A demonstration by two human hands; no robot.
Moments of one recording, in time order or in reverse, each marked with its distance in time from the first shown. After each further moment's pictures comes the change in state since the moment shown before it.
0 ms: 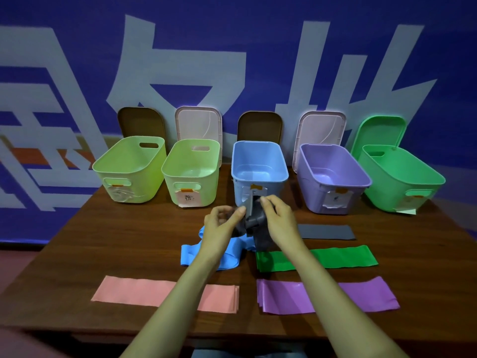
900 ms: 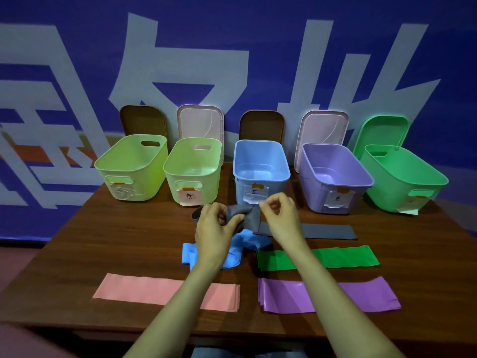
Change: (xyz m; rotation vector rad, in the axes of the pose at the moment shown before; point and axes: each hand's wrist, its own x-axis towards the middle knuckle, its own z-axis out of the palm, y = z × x) left_hand -0.006 0.001 -0.003 0.551 0.294 0.399; right_hand 0.005 0.011 0.001 -0.111 0.107 -0.021
